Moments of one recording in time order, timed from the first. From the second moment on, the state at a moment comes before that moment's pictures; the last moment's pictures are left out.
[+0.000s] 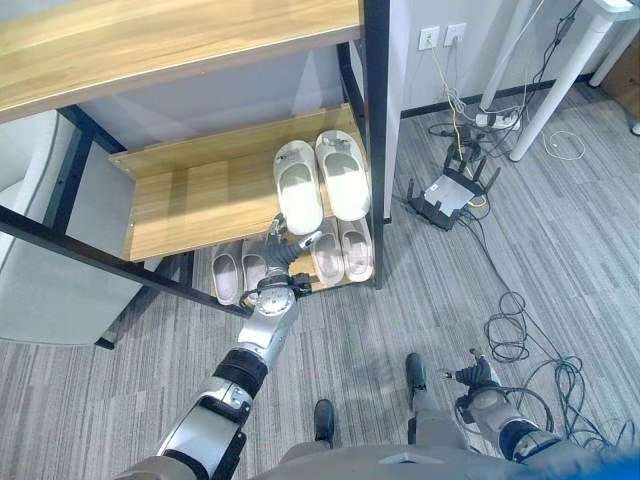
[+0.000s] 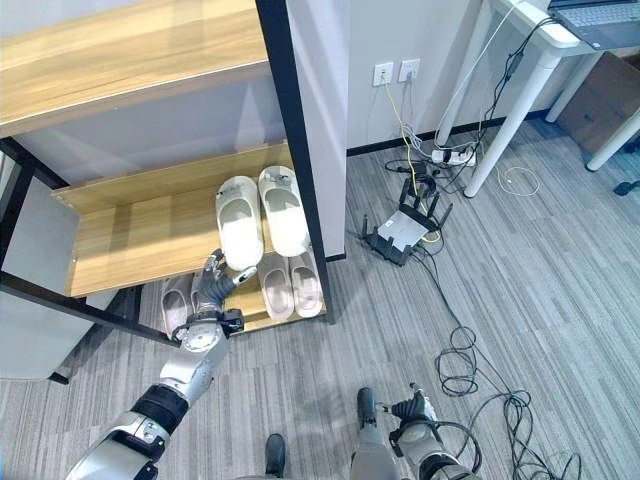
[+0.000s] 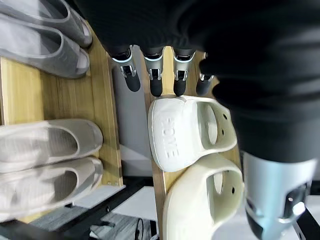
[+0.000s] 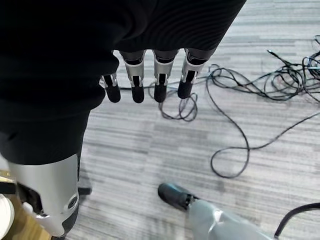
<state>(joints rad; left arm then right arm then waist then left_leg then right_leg) -0.36 0.20 -0.32 0.54 -0.43 -0.16 0.46 -0.20 -0.20 0.33 1.21 -0.02 0.01 -0.40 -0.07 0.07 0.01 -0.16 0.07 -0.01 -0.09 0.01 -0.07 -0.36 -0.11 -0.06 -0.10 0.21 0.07</state>
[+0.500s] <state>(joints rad) -0.39 0.20 -0.32 0.57 -0.46 -0.16 0.48 -0.20 -0.18 0.36 1.21 -0.01 0.01 -0.40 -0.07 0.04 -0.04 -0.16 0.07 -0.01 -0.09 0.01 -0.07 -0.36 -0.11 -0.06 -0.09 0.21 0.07</state>
